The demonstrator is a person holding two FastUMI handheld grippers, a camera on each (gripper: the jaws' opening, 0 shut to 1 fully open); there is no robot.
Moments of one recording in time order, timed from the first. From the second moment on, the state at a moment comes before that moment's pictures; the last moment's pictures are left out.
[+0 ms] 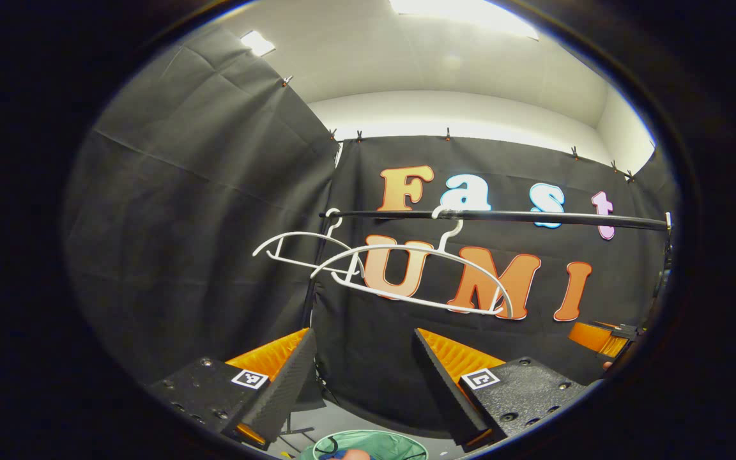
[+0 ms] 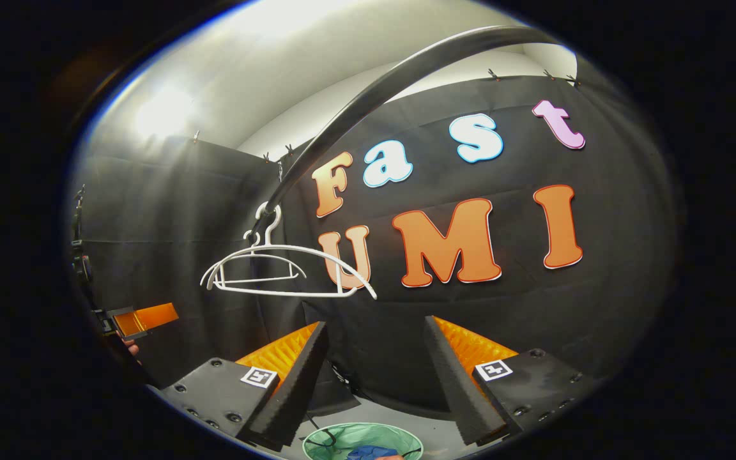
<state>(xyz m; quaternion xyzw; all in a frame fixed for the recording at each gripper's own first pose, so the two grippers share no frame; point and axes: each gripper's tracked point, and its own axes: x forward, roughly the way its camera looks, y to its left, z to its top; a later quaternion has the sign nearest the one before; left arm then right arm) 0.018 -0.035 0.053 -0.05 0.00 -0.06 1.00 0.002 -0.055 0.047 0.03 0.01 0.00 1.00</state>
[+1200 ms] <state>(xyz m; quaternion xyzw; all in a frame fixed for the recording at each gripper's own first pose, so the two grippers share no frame) 0.026 -0.043 0.051 -0.05 0.00 -0.08 1.00 0.006 -0.030 0.051 0.04 0.01 0.03 1.00</state>
